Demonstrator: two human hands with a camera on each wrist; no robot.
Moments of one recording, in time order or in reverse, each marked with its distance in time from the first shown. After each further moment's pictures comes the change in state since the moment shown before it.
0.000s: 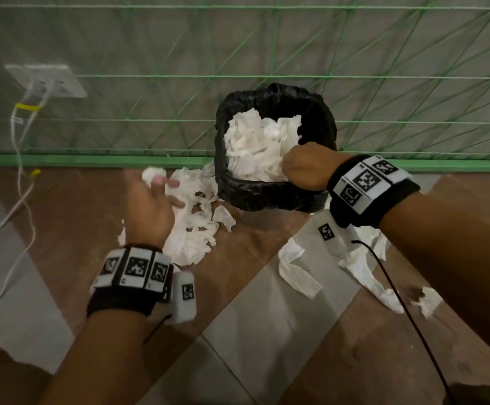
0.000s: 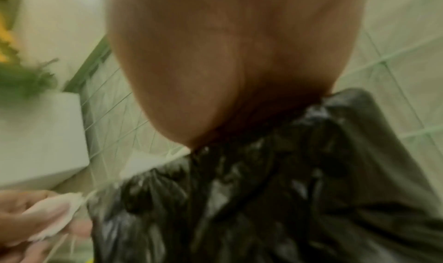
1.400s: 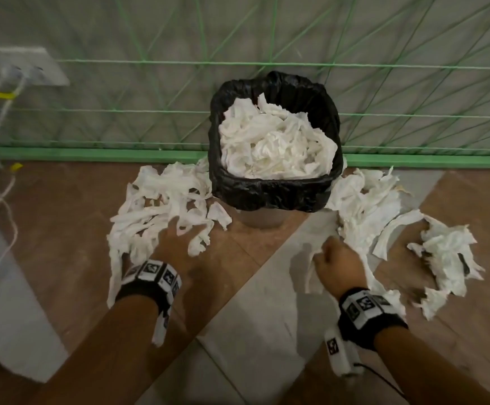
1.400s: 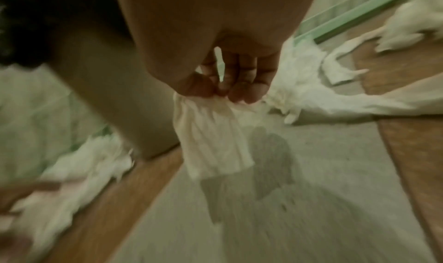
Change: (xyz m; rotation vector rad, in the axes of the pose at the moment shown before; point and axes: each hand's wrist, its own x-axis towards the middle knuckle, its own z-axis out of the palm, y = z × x) left_hand 0.000 -0.131 0.048 0.943 -0.668 0.004; right_hand -0.063 0.070 0.205 0.371 0.319 0.475
